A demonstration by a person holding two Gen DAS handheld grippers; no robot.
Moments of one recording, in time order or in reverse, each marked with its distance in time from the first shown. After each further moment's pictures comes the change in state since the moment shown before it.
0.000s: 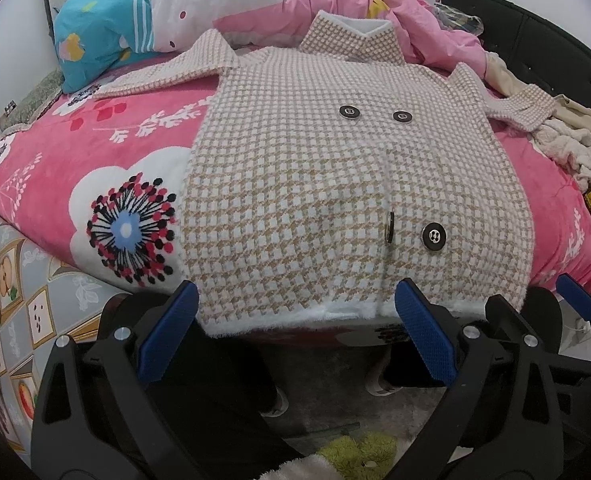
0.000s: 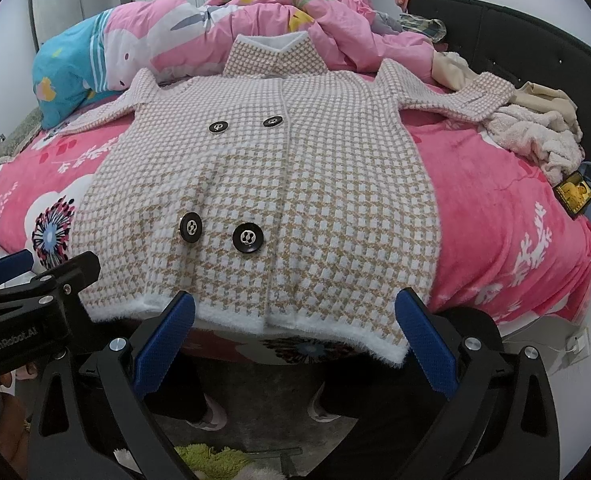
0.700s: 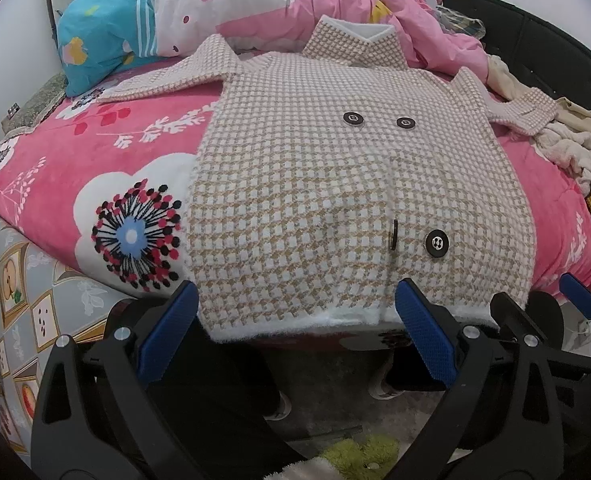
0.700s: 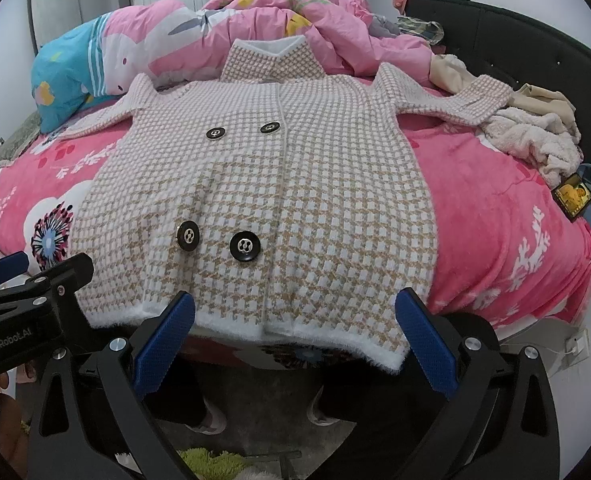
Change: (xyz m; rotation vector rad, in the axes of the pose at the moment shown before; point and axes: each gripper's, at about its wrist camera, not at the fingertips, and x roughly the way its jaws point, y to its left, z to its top) left arm -0.004 -0.002 0.005 0.003 -0.015 0.016; right arm 0.002 -0.001 0.002 0.002 -0.013 -0.006
